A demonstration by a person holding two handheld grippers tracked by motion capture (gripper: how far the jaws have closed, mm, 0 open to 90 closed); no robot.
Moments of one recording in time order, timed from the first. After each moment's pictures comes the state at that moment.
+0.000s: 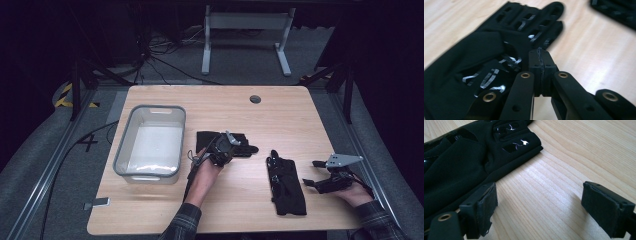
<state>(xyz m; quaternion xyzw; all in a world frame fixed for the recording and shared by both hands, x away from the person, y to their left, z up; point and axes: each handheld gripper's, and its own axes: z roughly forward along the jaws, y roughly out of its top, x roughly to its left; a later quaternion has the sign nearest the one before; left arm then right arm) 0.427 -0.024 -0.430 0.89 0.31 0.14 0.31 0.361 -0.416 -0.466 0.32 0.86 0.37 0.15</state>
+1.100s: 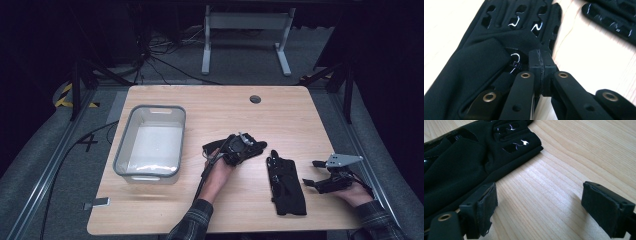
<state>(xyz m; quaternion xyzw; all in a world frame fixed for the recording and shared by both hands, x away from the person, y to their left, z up) 0.434 -0.065 -0.448 0.90 0.29 0.10 0.31 0.361 -0.416 -0.466 0.32 0.86 0.37 0.15</state>
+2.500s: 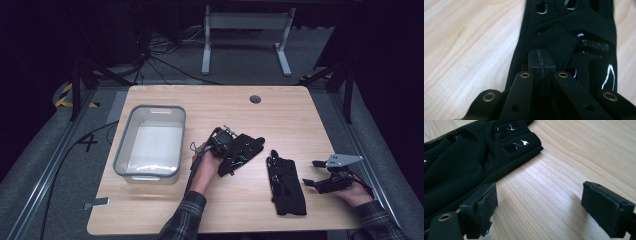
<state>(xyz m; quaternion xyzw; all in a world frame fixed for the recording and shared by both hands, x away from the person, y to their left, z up) 0.450 -0.027 -0.445 0.89 0.35 0.11 0.27 0.362 -0.416 -0.466 0.32 0.86 0.37 0.15</state>
